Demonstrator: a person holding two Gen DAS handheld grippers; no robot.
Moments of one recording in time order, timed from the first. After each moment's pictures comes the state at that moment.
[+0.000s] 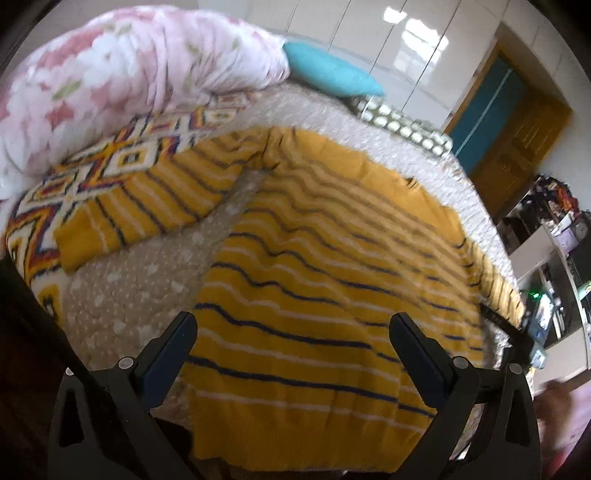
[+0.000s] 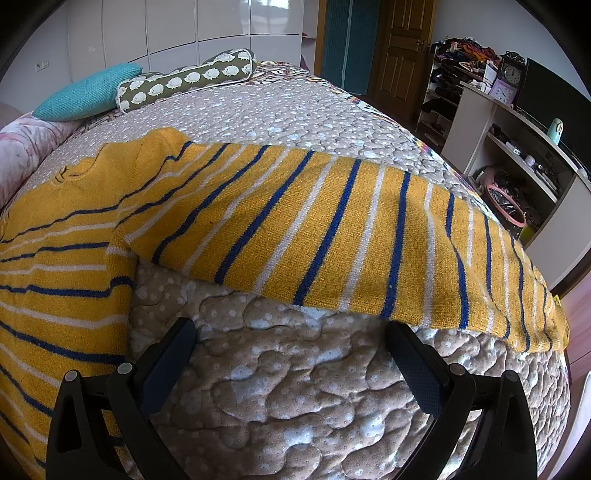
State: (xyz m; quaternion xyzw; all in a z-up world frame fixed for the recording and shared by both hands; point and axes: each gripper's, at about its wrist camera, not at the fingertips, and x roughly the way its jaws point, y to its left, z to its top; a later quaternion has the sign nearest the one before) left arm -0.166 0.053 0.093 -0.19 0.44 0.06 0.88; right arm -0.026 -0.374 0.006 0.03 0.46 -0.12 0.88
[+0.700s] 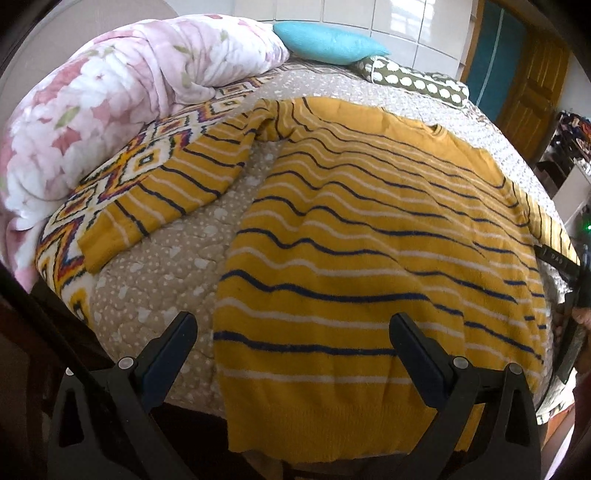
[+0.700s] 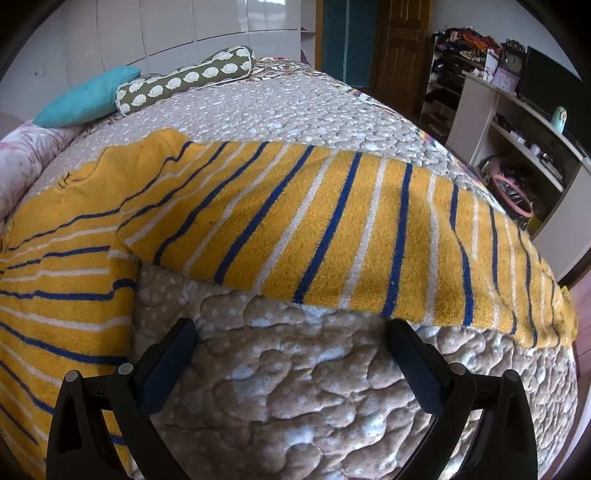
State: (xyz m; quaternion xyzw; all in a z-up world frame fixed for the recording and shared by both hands) left arm -0.174 0.027 0.065 -0.07 0.47 0.10 0.87; right arm -0.026 -0.381 0.007 0.06 0.47 -0.10 0.88
